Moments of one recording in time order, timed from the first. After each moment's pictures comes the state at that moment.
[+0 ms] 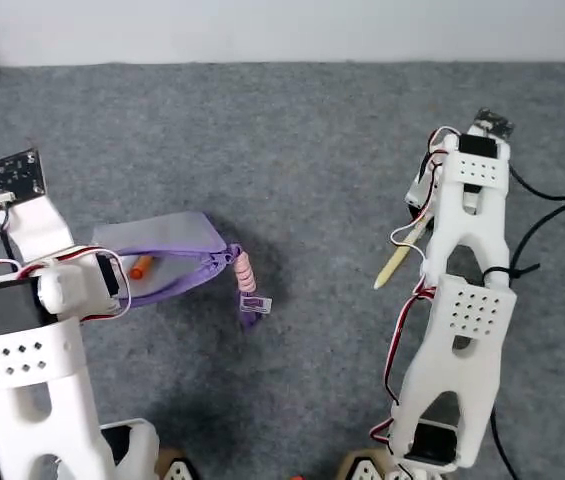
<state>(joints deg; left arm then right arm) -15.5 -41.4 25.5 96.0 14.9 9.4 52.0 -45.6 83.9 -21.6</state>
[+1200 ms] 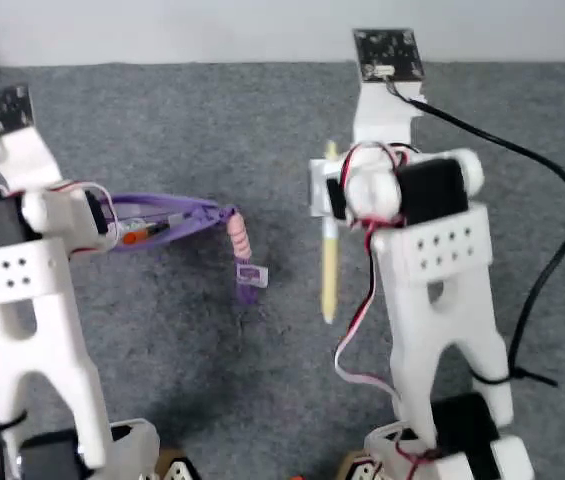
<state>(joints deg) -14.9 -17.7 -1.6 99.4 14.8 -21.3 -10.8 -23.0 95.2 -13.1</state>
